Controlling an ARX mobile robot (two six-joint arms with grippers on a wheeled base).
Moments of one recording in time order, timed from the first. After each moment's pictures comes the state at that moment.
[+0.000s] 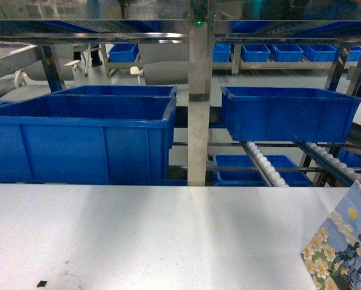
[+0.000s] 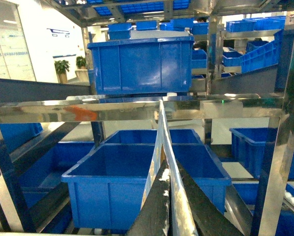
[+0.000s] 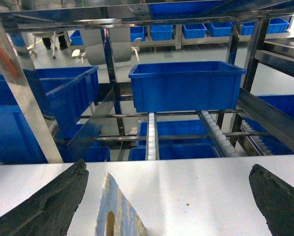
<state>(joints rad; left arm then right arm) -0.41 0.54 0.33 0.38 -0.51 0.13 -0.05 0.88 0.11 0.67 -0.06 0.08</state>
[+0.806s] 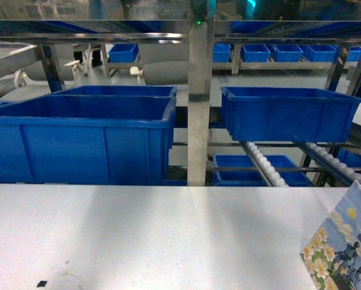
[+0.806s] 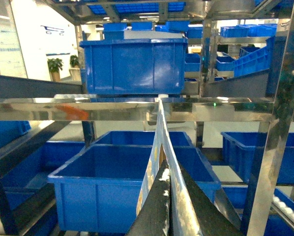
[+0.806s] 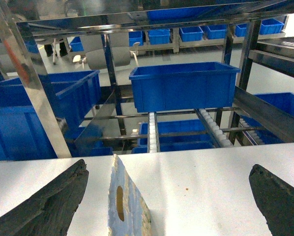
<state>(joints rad) -0.43 0.63 0.32 0.48 -0.51 0.09 -0.04 0.36 0.07 0.20 -0.04 0.11</state>
